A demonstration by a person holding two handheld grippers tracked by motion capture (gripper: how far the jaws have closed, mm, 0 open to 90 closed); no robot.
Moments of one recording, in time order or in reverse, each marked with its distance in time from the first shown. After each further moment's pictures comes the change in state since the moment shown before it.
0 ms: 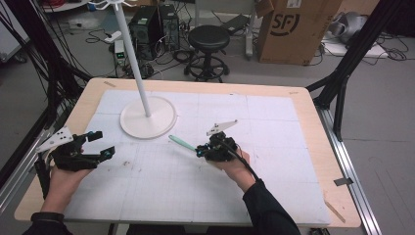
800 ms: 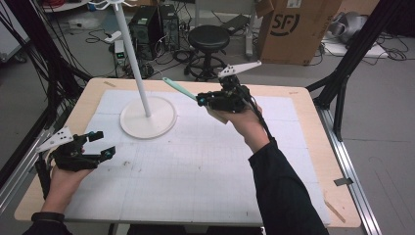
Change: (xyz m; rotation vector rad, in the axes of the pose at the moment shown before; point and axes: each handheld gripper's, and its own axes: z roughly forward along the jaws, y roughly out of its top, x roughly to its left) left arm 0.000 0.000 0.001 -0.009 -0.017 -0.011; right arm -0.004 0.133 -0.098 -0.206 0.013 -0.044
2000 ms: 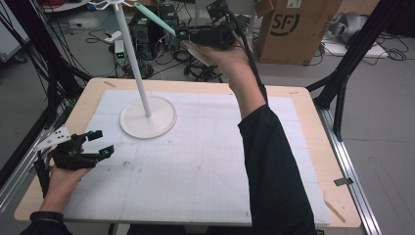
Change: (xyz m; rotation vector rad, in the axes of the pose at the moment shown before) left arm 0.005 0.000 -0.002 -0.025 -0.012 -0.018; right arm 0.008 0.138 -0.016 -0.170 0.016 -0.058
